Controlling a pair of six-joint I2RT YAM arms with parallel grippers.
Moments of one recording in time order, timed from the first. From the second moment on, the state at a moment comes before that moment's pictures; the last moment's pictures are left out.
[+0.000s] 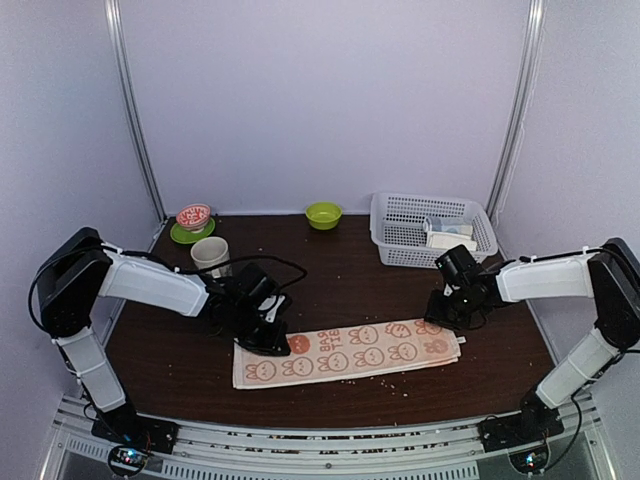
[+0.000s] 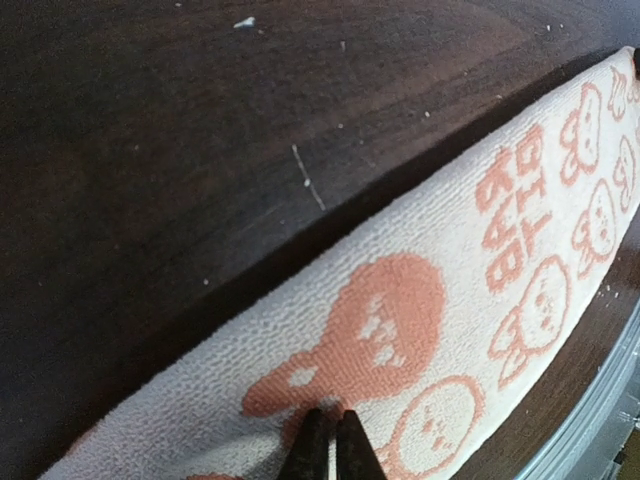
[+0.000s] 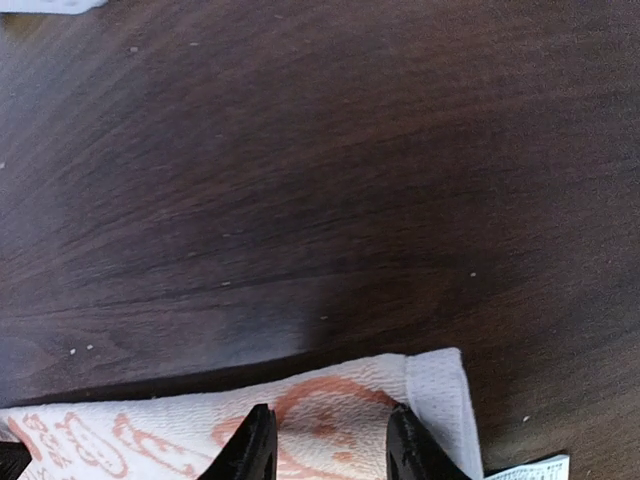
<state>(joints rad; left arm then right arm) -0.84 1.75 0.92 -0.27 0.27 -0.56 0.50 1.51 0.76 -0.34 0.05 0.80</state>
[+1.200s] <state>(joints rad) -0.84 1.74 0.84 -0.10 0.30 -0.57 0.49 1.26 0.57 -0.58 0.04 0.89</state>
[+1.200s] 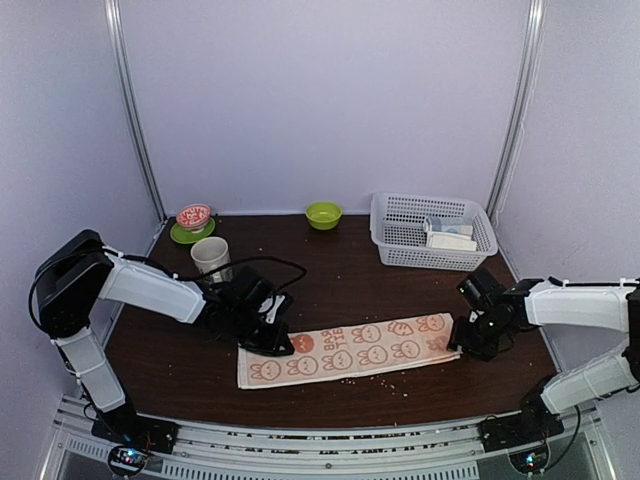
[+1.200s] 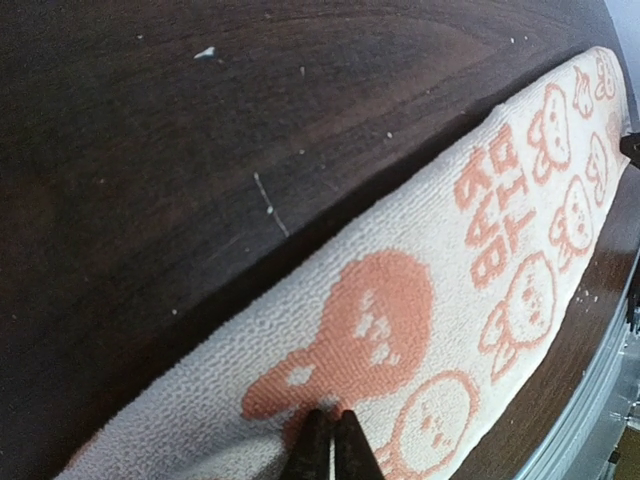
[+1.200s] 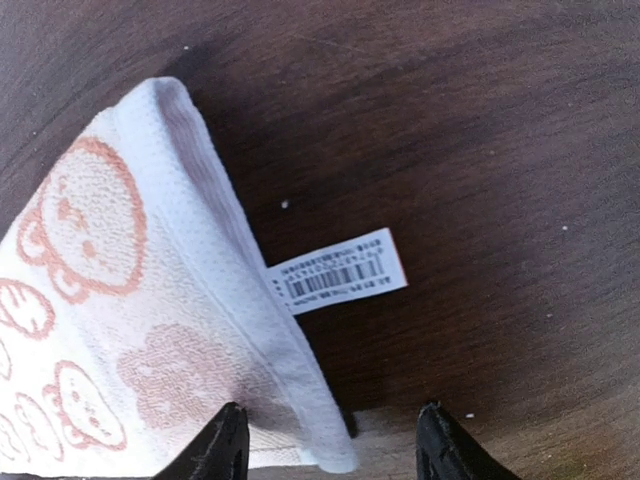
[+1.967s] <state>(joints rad) -0.84 1.72 0.82 -0.09 0.34 -0.55 0.53 1.23 0.65 -0.68 0.17 0.98</state>
